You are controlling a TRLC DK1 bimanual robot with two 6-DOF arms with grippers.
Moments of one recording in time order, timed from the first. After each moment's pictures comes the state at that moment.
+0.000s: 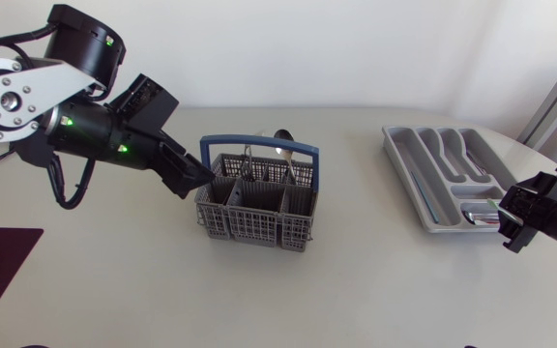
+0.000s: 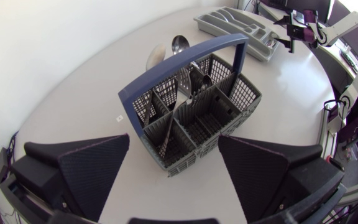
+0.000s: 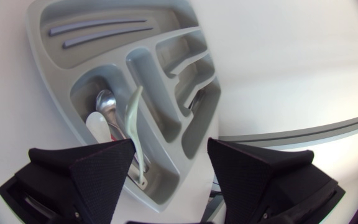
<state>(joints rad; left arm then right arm) -0.35 1.39 1.11 -0.58 0.22 0.37 -0.59 1.72 0.62 0.54 -0.25 -1.46</state>
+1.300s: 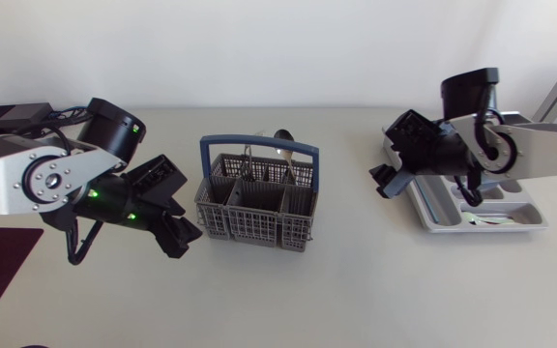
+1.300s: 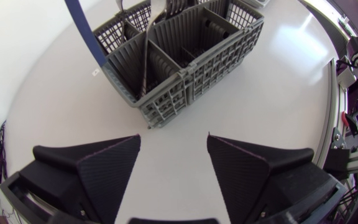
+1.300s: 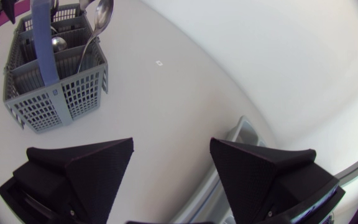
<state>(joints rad) -0.35 1.41 0.85 -0.50 0.18 0.48 0.16 1.56 0.92 -0.08 -0.09 -0.67</state>
